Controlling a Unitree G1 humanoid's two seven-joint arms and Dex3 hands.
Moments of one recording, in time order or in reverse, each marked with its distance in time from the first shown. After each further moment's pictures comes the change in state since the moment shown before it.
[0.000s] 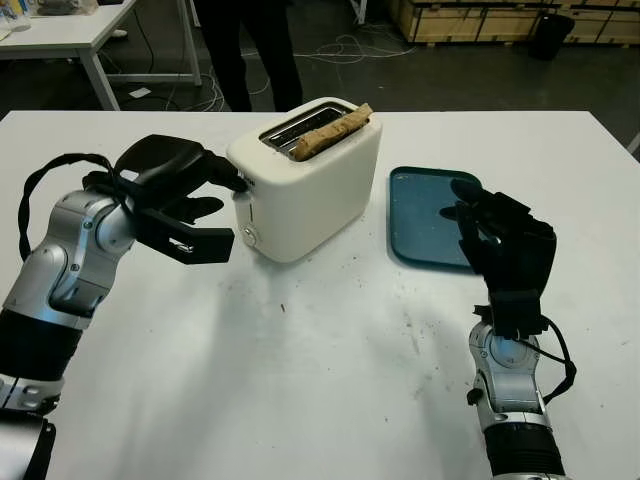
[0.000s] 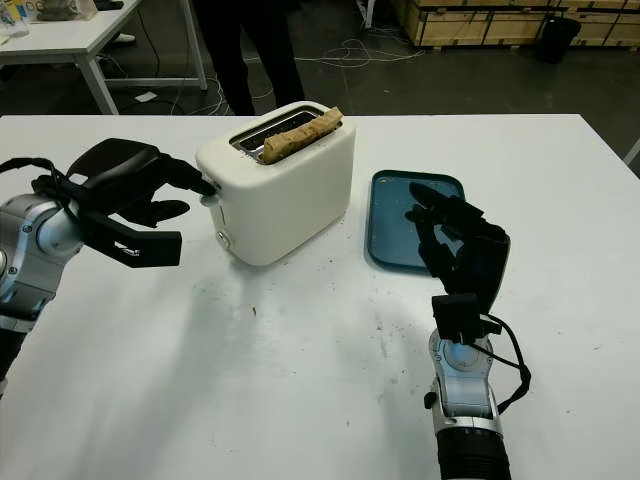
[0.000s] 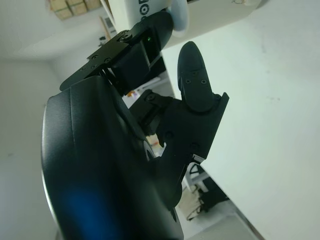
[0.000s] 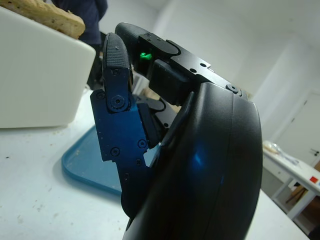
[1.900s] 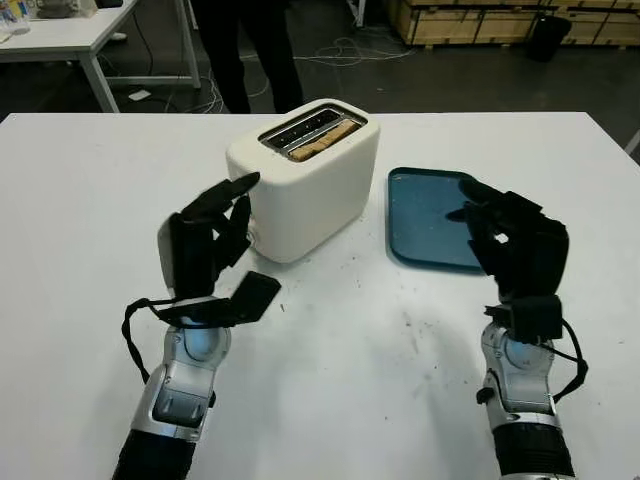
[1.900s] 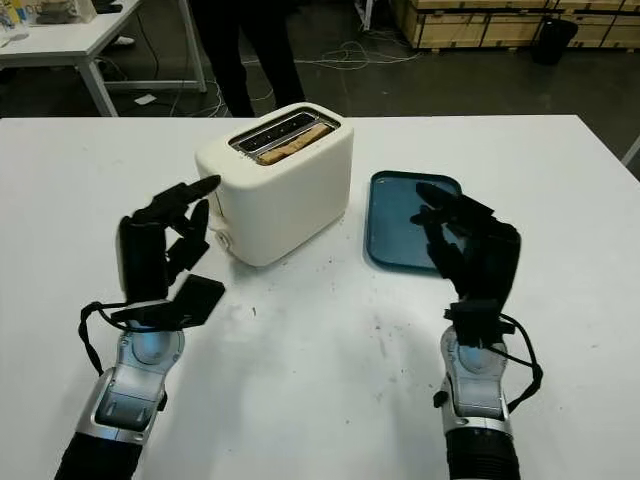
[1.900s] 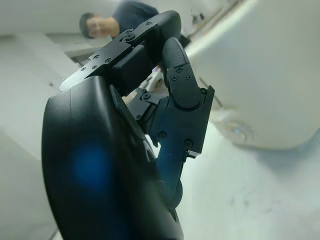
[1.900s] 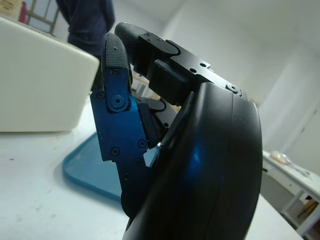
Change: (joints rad) left arm 0.423 -0.599 0.117 -0.151 -0.253 -0.121 0.900; right arm -0.014 -0.009 0.002 0.028 0.030 -0.007 0.062
